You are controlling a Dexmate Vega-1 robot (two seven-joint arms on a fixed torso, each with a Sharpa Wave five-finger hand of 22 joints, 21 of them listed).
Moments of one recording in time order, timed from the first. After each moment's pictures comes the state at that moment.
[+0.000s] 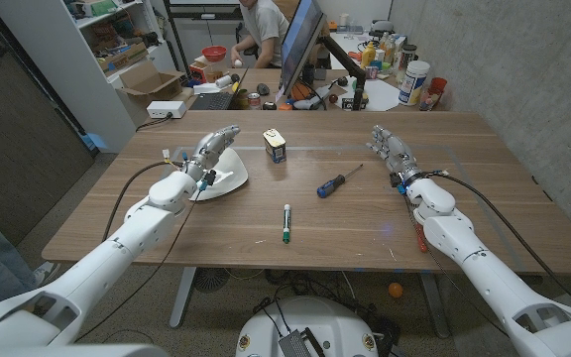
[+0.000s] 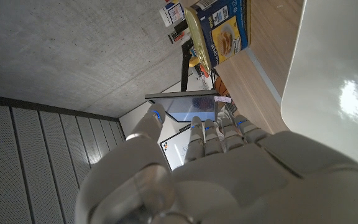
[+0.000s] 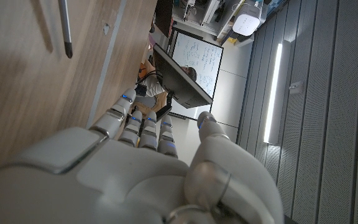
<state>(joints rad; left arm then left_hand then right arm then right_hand) 0.83 0.66 0.39 -1.42 -0.53 -0.17 0.00 0.51 0.10 0.60 -0.19 0.19 0.19 0.08 0.23 0.19 0.06 0.07 0.21 0.20 -0.01 0.09 0.18 0.17 -0.04 0.05 0.19 0.17 -0.88 -0.42 -0.27 -1.33 0.55 0.23 0.07 0.37 0.15 0.38 -0.11 0.17 0.19 0.02 0.20 0.18 0.14 0.08 0.20 0.19 0.06 0.04 0.22 0.23 0.31 0.00 0.19 0.17</state>
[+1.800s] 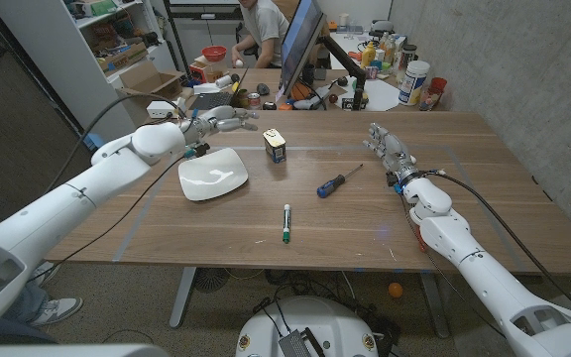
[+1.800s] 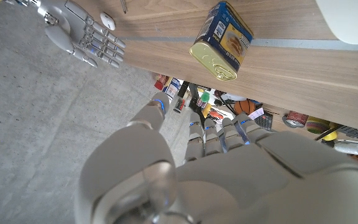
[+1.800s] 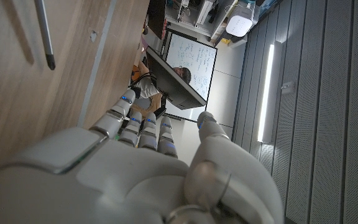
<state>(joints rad) 0.61 0.93 0.52 -1.69 -0.15 0.04 -0.26 0.70 0.06 0.63 -0.19 0.19 0.23 0.07 0.23 0.19 0.05 0.05 0.21 0.21 -0.01 0.09 0.18 0.17 -0.06 0.13 0.19 0.17 -0.89 -0.40 -0.28 -1.35 0.55 0.25 0.06 0.37 0.15 0.38 -0.11 0.17 0.15 0.01 0.19 0.19 0.12 0.08 0.19 0.19 0.04 0.04 0.22 0.23 0.29 -0.01 0.19 0.17</state>
